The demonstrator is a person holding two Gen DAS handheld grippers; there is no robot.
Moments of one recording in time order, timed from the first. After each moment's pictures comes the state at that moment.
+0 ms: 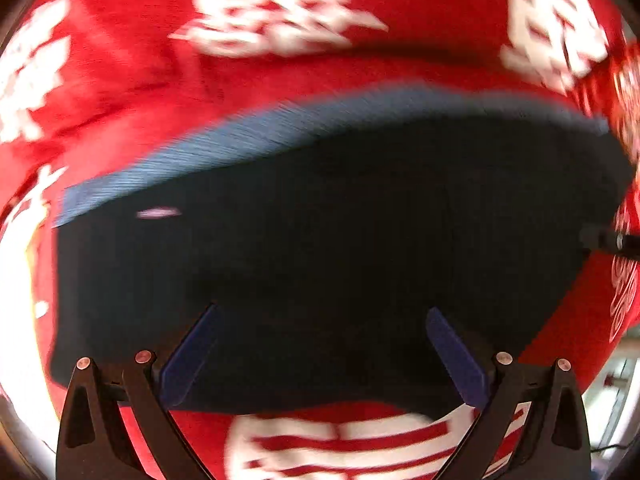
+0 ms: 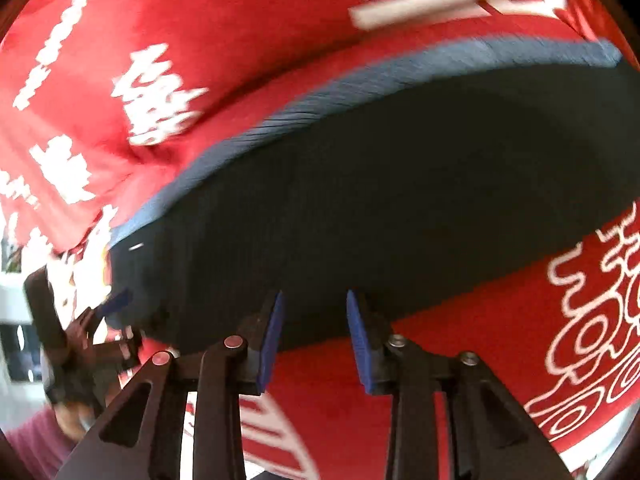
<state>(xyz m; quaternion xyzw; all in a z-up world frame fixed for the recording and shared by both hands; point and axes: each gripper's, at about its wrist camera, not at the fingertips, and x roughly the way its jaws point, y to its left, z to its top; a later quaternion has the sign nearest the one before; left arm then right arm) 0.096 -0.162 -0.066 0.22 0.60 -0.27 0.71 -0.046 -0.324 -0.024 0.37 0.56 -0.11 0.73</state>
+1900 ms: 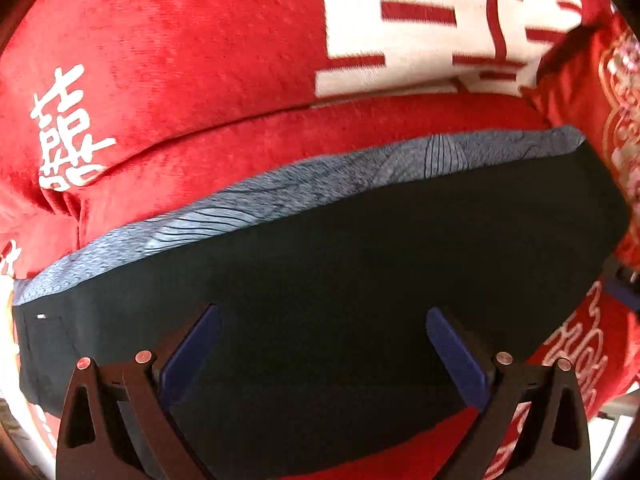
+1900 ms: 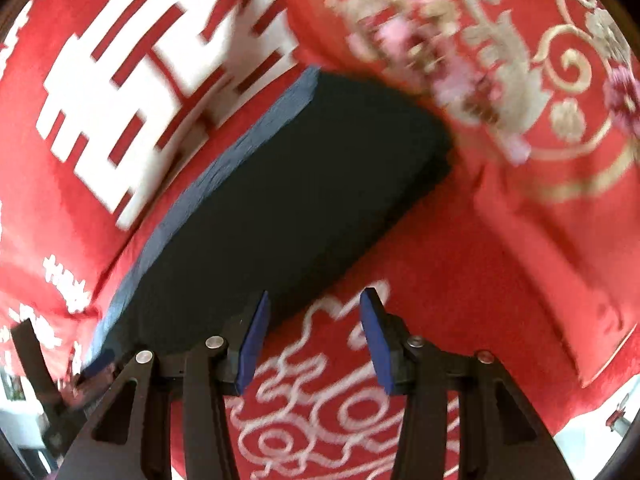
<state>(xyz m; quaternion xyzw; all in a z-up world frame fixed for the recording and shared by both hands) 0.016 -0.427 -0.031 0.23 0.58 -0.26 0.74 -0.182 -0.551 -0.005 0.43 0.46 -0.29 0.72</state>
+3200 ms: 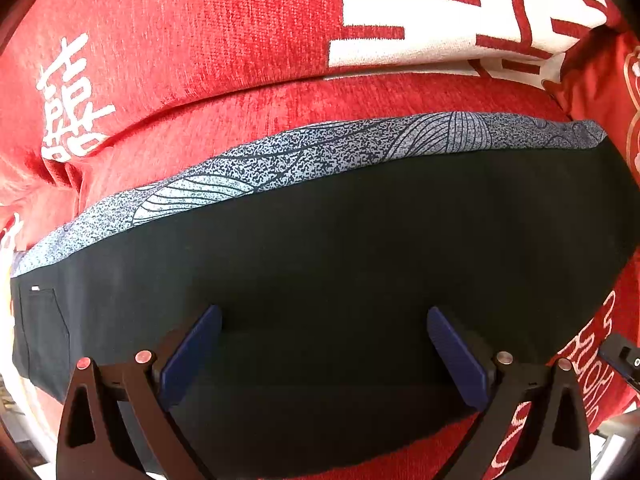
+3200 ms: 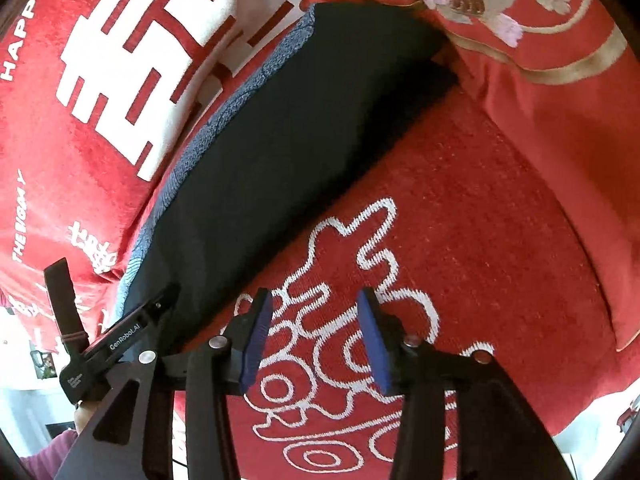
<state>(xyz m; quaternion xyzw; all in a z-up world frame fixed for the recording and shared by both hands) 0.024 -0.424 -0.054 0.21 0.60 -0.23 0.74 -0.192 -0.525 -0.018 0.48 0.48 -0.19 0.71</state>
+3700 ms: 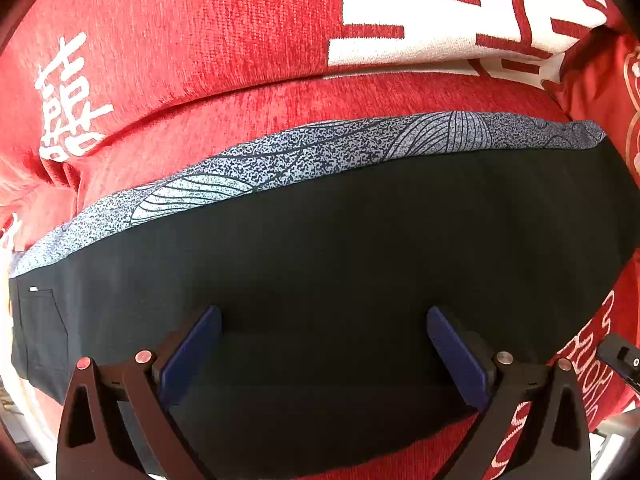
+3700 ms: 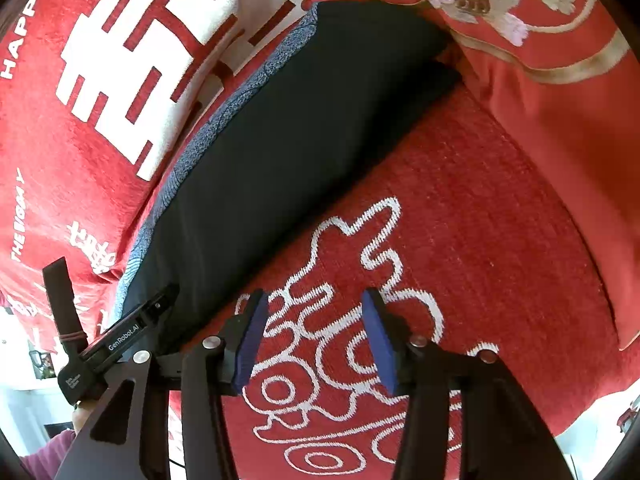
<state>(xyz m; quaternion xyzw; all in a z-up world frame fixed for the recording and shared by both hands) 0.025 -0.424 -0.052 0.21 0.60 -0.23 0.74 -0.193 -0.521 -0.018 0.48 0.48 -0.20 0.71</state>
